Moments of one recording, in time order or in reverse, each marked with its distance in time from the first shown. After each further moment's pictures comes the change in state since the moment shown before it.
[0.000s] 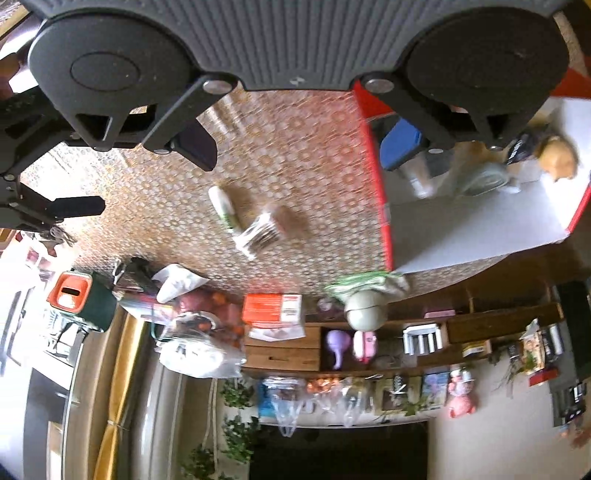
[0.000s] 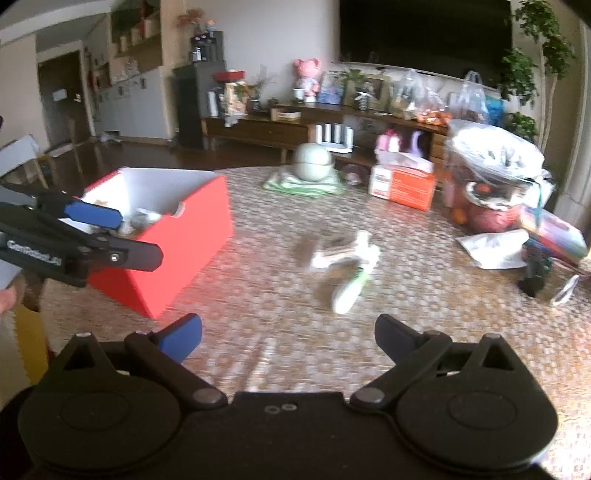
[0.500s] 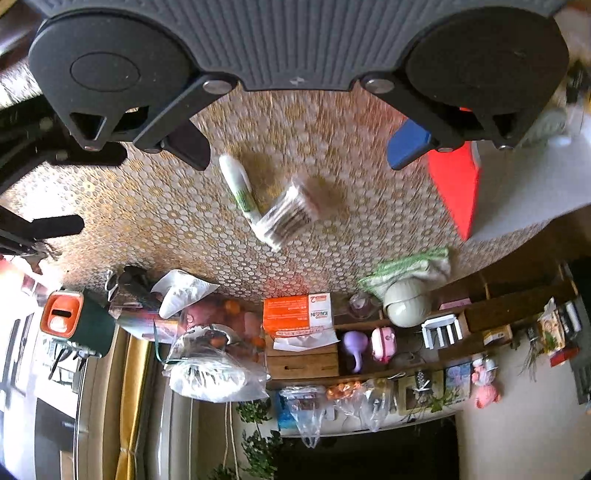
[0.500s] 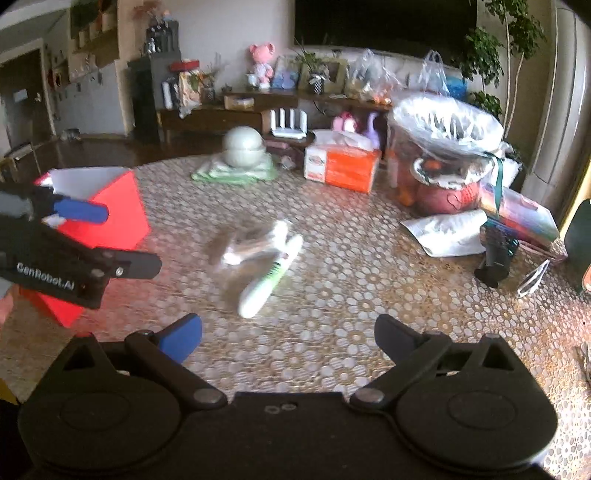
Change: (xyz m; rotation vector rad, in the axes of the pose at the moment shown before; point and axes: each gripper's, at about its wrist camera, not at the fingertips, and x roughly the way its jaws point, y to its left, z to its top) left arm 0.093 -0.047 0.030 0.094 0.025 0.019; right arm 0.047 -0.071 0.008 0.065 0.066 -0.096
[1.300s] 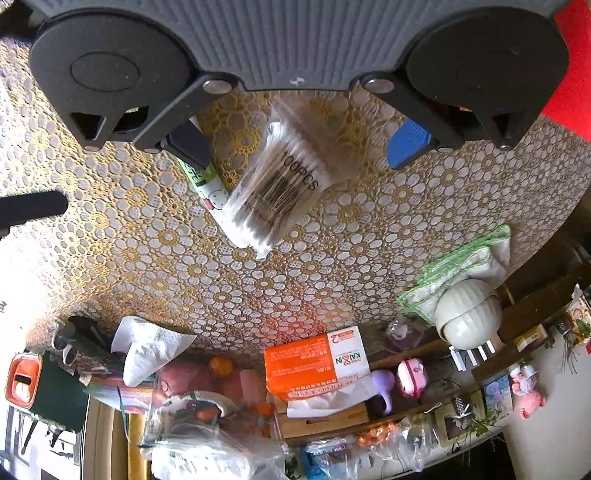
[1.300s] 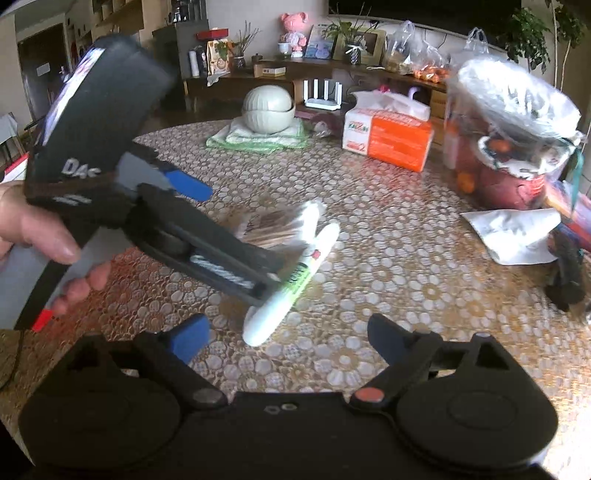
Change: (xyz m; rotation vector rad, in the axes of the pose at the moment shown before) left arm 0.158 -0.005 0.041 0.143 0.174 0.015; right arm 0.090 0.016 0.017 -0.074 0.074 0.117
